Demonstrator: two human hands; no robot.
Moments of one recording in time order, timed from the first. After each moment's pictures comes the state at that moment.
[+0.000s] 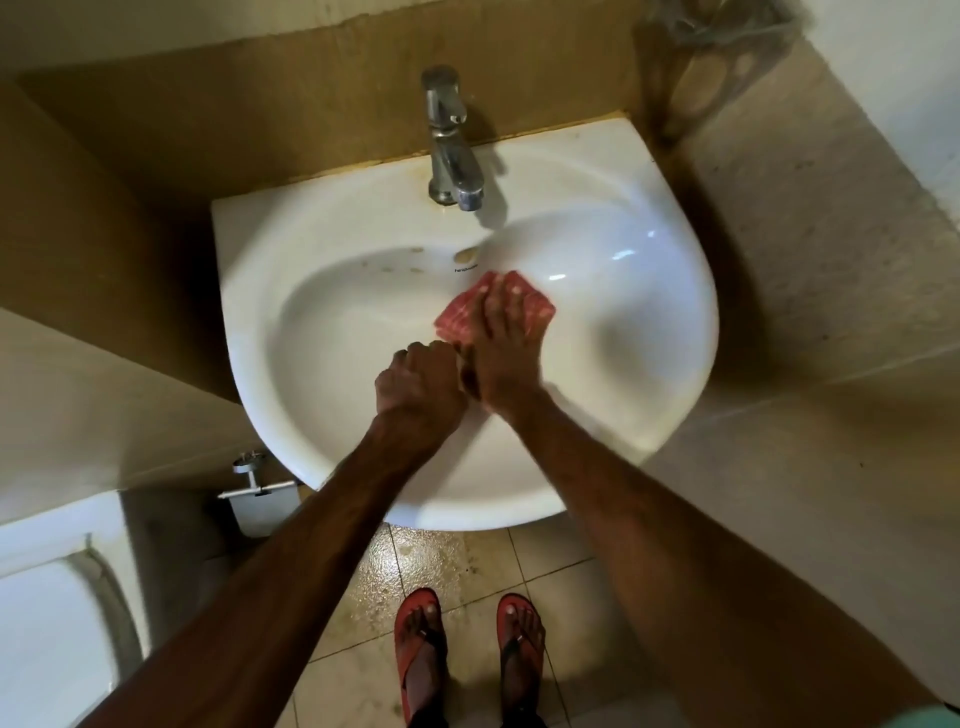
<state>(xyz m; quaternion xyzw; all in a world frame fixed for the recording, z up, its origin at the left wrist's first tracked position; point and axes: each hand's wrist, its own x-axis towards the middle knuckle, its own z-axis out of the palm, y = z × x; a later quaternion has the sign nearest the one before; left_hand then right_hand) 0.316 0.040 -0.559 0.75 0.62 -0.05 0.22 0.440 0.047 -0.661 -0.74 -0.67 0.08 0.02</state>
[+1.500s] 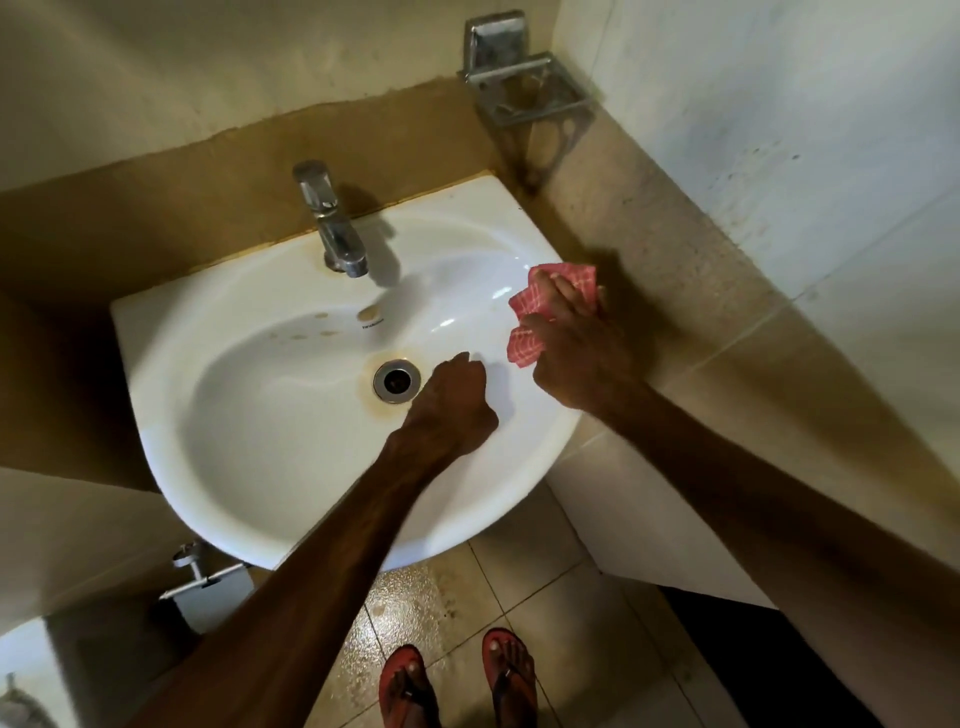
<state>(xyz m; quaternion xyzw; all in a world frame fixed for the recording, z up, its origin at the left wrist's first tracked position) 0.407 0.024 -0.526 0.86 0.42 0.02 0.30 0.594 -0.017 -0.546 -0.76 -0.65 -0.03 0.00</state>
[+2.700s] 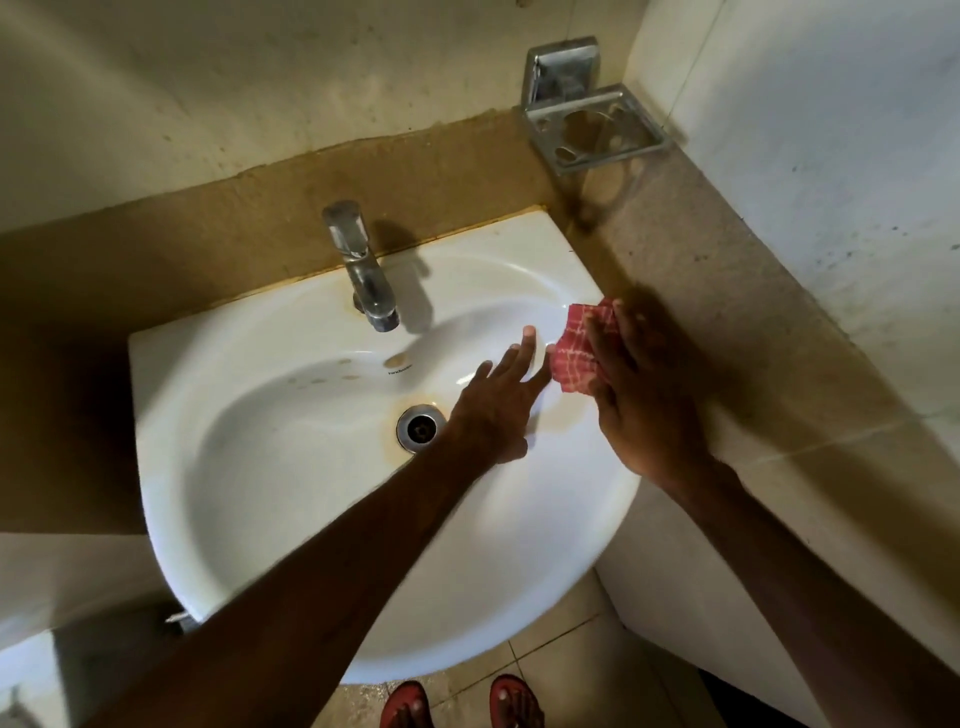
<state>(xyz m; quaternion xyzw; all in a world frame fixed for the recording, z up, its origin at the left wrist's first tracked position) 0.455 0.099 -0.587 0.95 0.30 -0.03 0.11 0.620 -0.002 -0.565 -0.75 -0.64 -0.05 0.15</state>
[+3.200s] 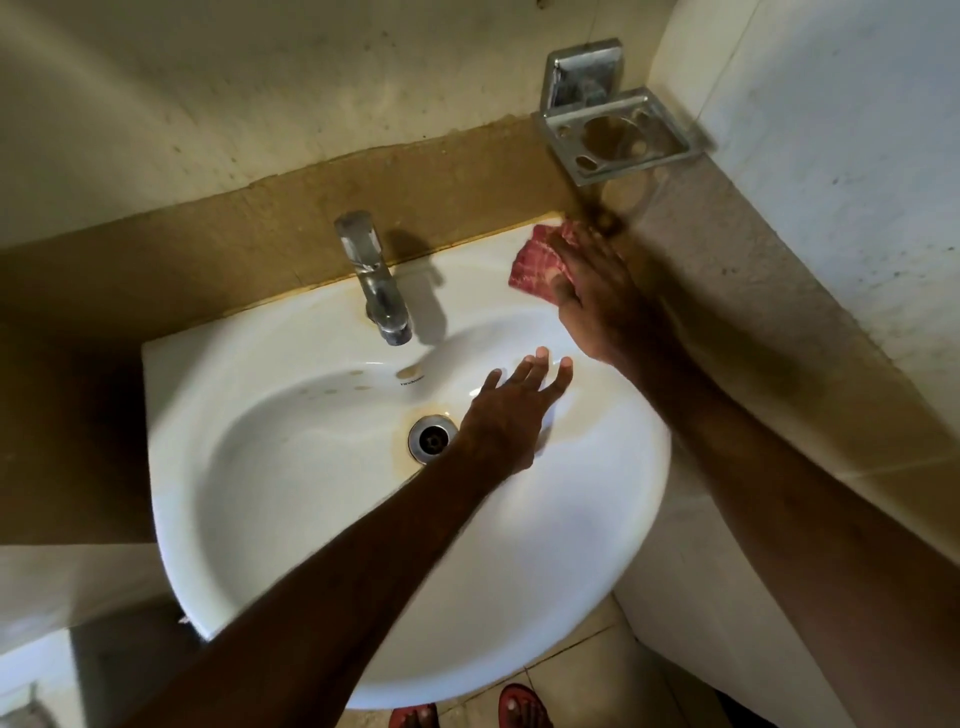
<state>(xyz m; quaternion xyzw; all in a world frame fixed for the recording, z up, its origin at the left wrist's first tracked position) 0.458 0.107 -0.598 0.94 0.31 -0.06 0.10 0.631 0.134 -0.563 -0.72 -0.65 -0.07 0.21</state>
